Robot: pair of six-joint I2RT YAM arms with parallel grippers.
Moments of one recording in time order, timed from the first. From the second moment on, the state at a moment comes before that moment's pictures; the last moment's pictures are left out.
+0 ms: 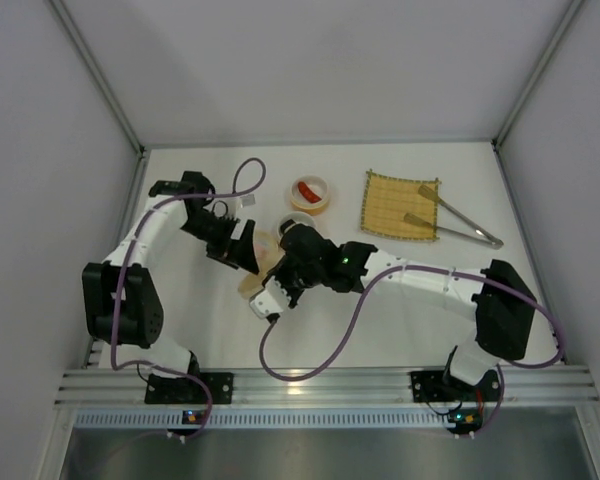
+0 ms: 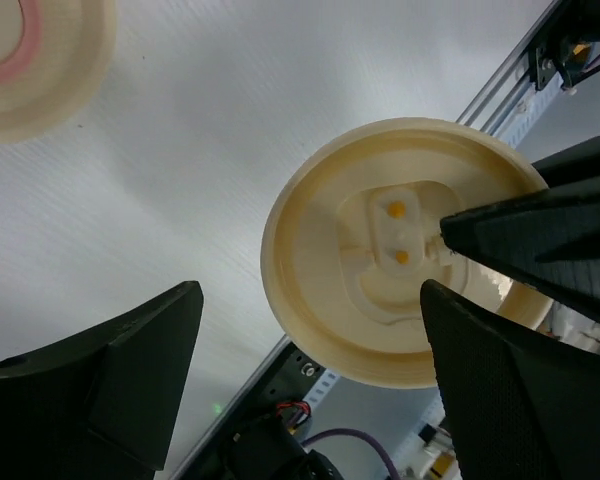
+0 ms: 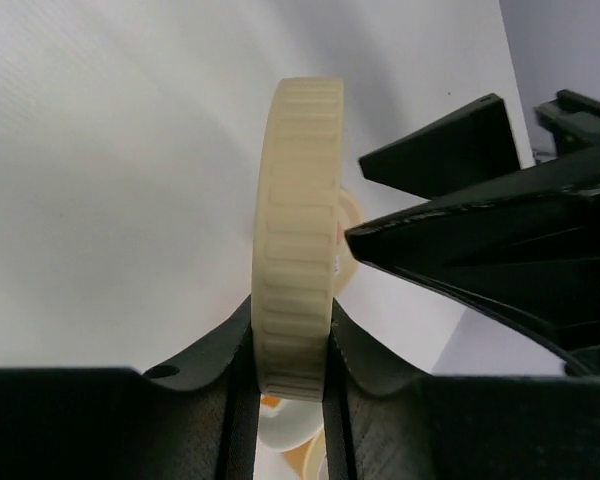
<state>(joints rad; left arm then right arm) -0.12 1.64 1.31 -1.23 0.74 0.38 1.10 1.63 1.27 -0.39 -0.26 -1.37</state>
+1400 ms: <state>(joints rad) 0.01 0.98 0.77 0.20 0.95 -0.71 0.33 1.43 1.06 0.41 -0.86 0.91</state>
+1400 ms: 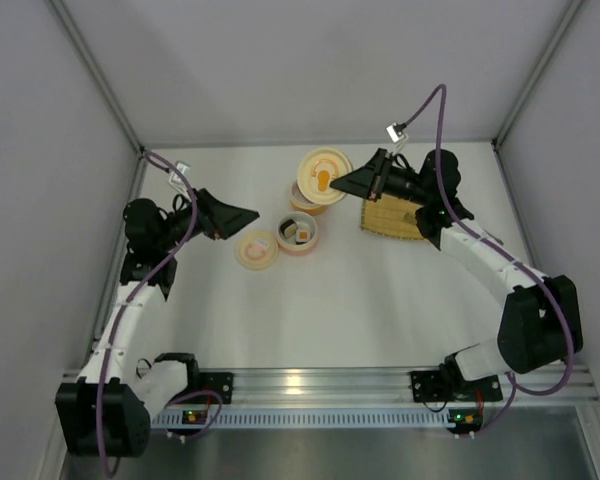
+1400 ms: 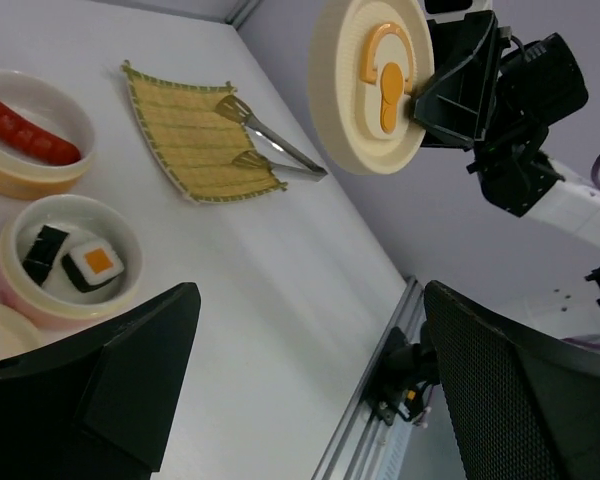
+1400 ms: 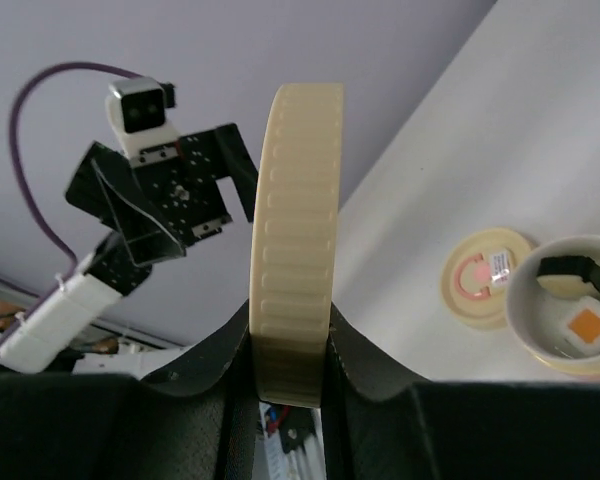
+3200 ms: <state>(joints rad) -0.28 1.24 0.77 0.79 0.66 -1.31 0.52 1.52 1.13 0.57 -0.71 1.22</state>
